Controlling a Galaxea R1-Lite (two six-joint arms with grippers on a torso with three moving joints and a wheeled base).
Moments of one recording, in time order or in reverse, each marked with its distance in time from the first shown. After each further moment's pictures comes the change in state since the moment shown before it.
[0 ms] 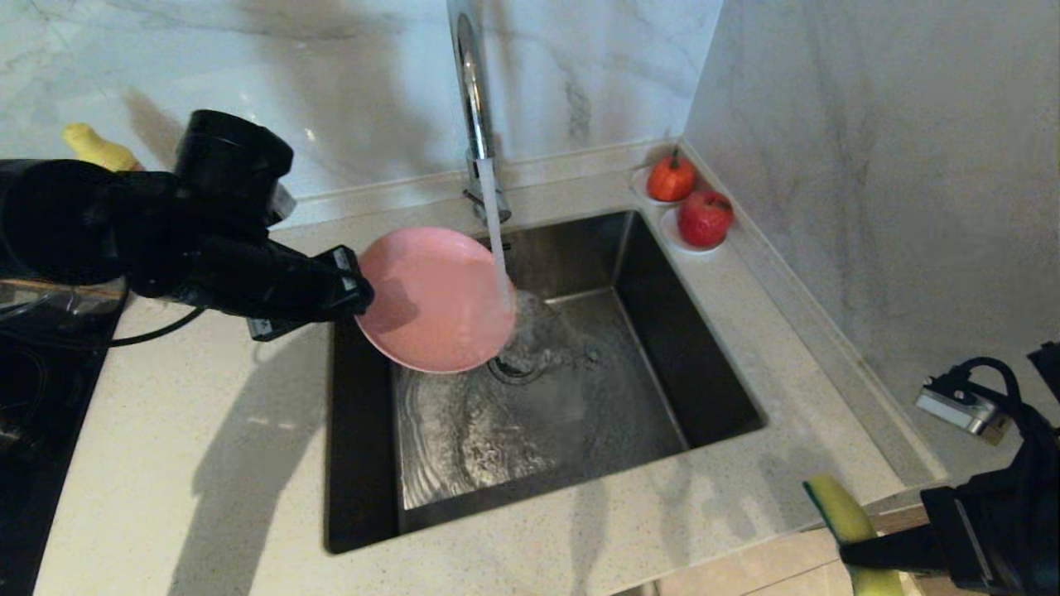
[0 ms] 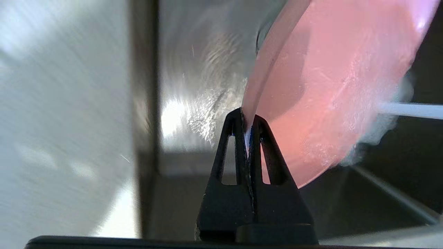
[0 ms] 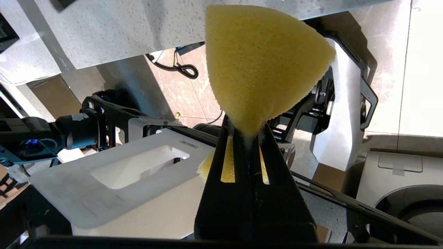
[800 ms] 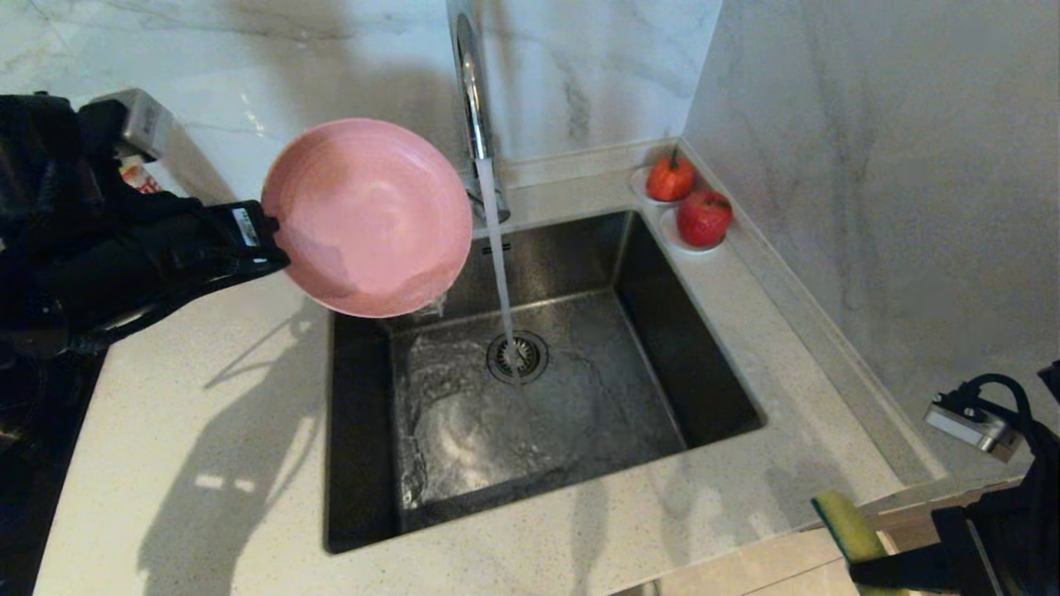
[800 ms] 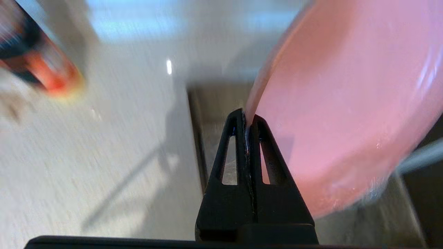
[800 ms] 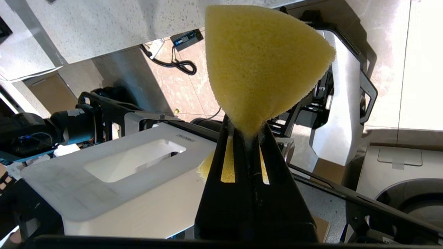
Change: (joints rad) left arm 0.084 -0.252 0.450 -0.777 0.071 0.414; right arm 0.000 -0.025 0.037 0.004 -0.001 0.000
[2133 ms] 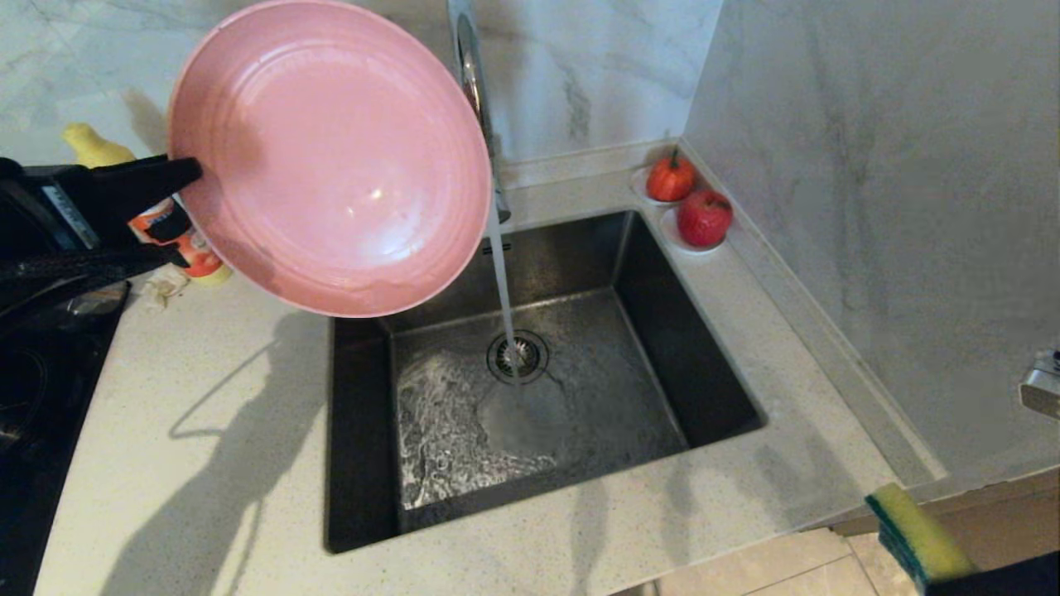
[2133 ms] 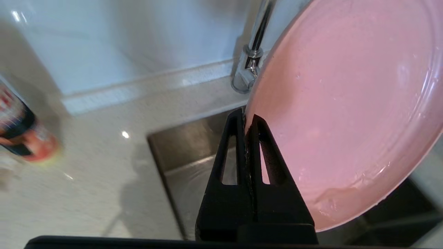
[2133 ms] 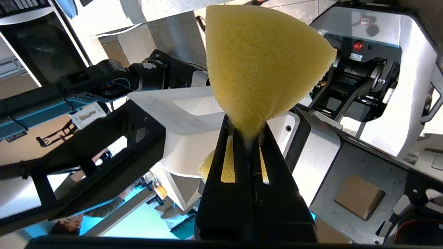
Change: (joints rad) left arm -0.036 -0.335 0.172 -0.073 -0.217 0.098; right arm 0.025 -0.122 -0.255 0.325 0.211 0.016
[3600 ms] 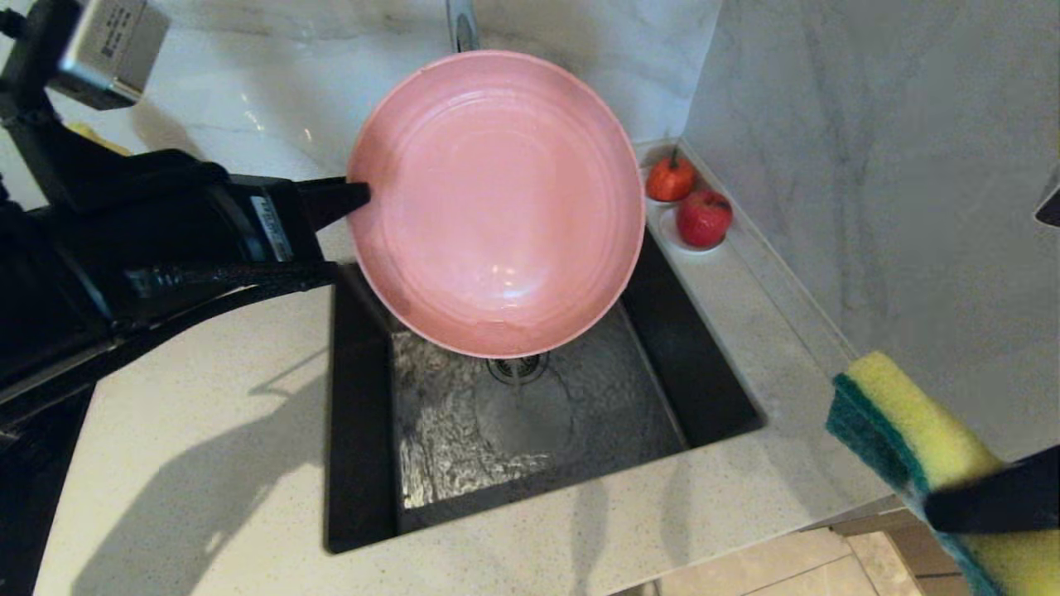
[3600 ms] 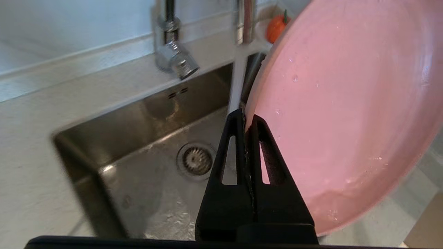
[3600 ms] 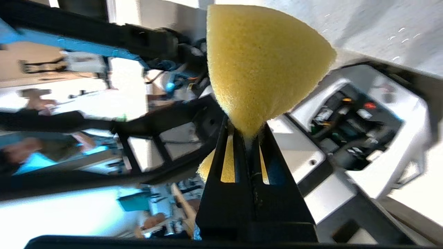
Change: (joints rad) left arm -0.372 0.162 -0.127 0.075 0.183 0.007; right arm 0.379 0.140 -0.477 0.101 -0.111 -0.001
